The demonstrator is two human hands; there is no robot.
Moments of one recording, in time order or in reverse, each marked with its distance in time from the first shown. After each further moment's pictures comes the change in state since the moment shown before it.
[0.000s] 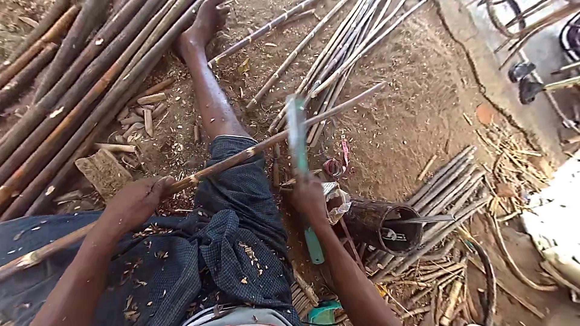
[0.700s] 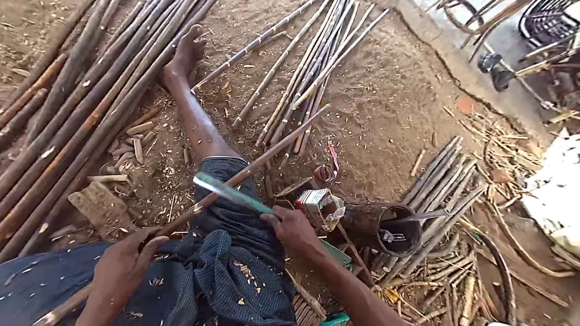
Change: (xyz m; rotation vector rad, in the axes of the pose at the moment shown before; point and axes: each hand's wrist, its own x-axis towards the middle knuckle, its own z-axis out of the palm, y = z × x) left_hand -0.062 -0.002 0.035 0.003 0.250 0.082; right_hand -0.036 0.002 0.004 -0.317 -0.236 -0.128
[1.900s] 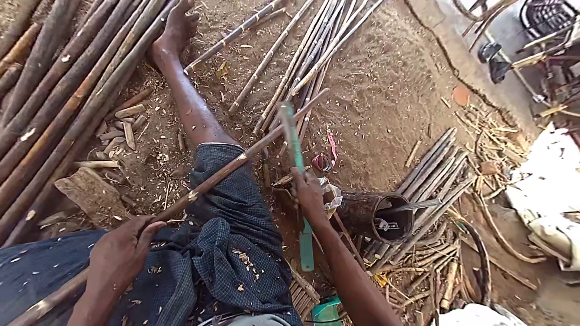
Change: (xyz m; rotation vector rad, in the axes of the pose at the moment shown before) left_hand -0.003 -0.005 0.004 0.060 0.018 0.016; right_hand 0.031 0.020 -0.010 0.407 0.217 0.208
